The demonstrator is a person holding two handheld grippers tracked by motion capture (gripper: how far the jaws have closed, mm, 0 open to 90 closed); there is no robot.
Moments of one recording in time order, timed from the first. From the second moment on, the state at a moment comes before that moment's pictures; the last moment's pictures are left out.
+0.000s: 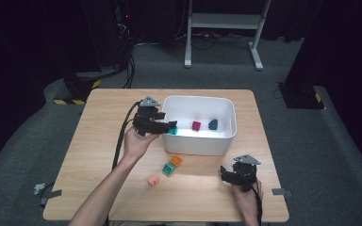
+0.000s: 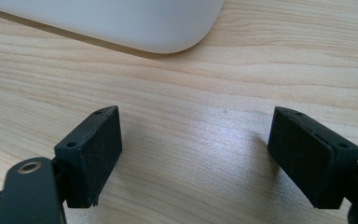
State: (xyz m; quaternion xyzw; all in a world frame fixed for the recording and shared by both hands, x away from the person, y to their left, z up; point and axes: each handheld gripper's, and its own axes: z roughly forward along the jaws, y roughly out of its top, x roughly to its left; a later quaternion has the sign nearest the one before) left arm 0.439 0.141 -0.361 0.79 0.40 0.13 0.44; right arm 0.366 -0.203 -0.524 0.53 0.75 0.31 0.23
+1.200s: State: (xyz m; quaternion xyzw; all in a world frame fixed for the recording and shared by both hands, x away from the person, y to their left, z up) left arm 0.365 0.200 -0.398 0.77 0.44 0.13 0.45; right arm 0.366 -0.203 -0.524 0.53 0.75 0.31 0.23
